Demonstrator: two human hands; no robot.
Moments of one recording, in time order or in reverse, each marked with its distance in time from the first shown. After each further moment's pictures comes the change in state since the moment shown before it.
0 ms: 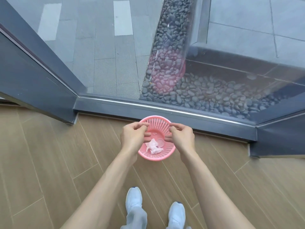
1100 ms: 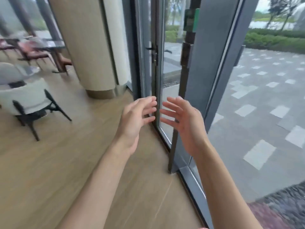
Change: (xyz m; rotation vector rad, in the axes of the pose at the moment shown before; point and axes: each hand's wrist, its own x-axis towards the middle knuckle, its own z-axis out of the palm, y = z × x) left_hand -0.497 0.291 -0.342 -0.664 0.850 0.685; right_hand -0.544 -0.397 0.059 0.098 -1.415 -0.614
